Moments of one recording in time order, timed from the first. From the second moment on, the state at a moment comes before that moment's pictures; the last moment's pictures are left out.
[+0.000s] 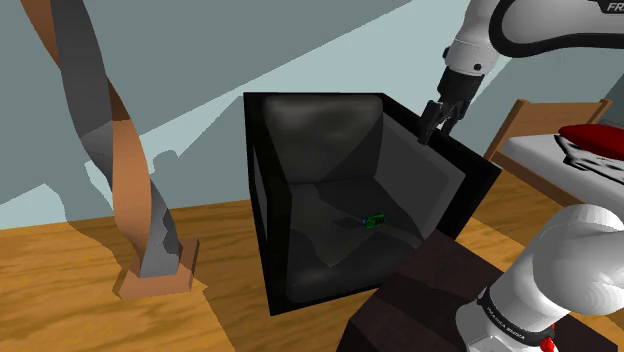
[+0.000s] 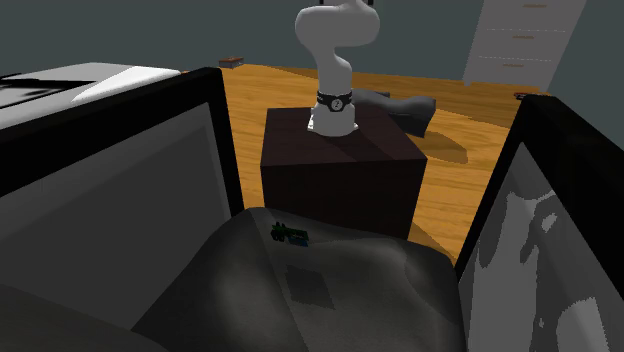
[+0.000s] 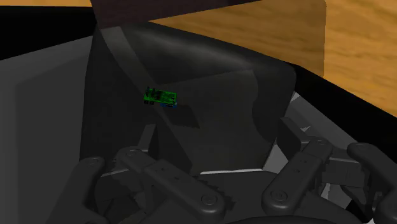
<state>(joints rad) -0.01 -0.77 -0.07 -2.44 -0.07 1.71 0.07</state>
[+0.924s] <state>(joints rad) -0.02 -0.53 -0.24 -2.64 -0.08 2.16 -0.11</state>
